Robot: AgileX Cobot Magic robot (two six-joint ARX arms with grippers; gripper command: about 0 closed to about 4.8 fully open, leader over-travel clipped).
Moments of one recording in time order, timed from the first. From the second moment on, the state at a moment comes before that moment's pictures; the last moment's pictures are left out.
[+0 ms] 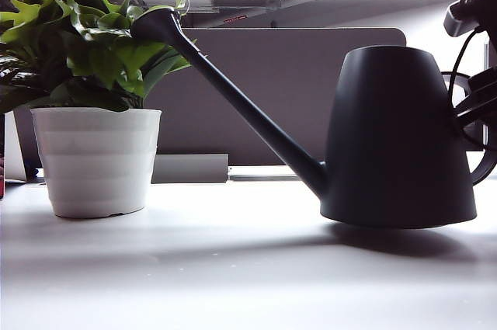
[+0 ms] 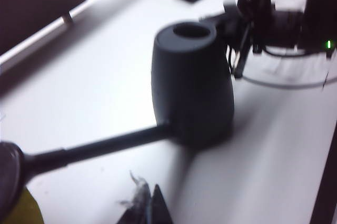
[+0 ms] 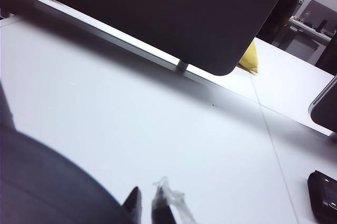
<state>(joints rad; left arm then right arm) -0.77 0.88 0.91 -0.42 0.15 0.21 0.19 1.36 0.27 1.06 0.05 -0.38</state>
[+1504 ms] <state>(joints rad) -0.77 0.54 0.86 -0.49 0.02 0.02 0.31 0.25 0.32 0.01 0.12 -0.05</state>
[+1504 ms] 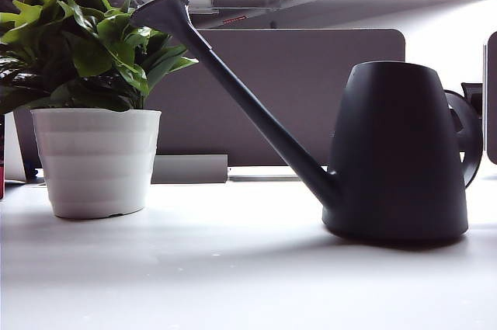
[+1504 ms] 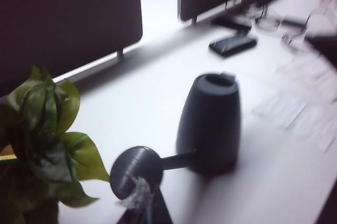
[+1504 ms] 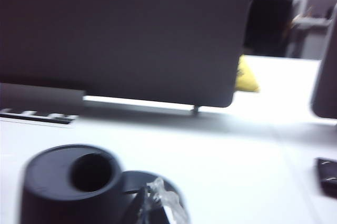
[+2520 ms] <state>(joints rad) -0.77 0.23 0.01 0.08 0.04 -0.20 0.31 0.06 0.01 -0.11 -0.05 0.08</state>
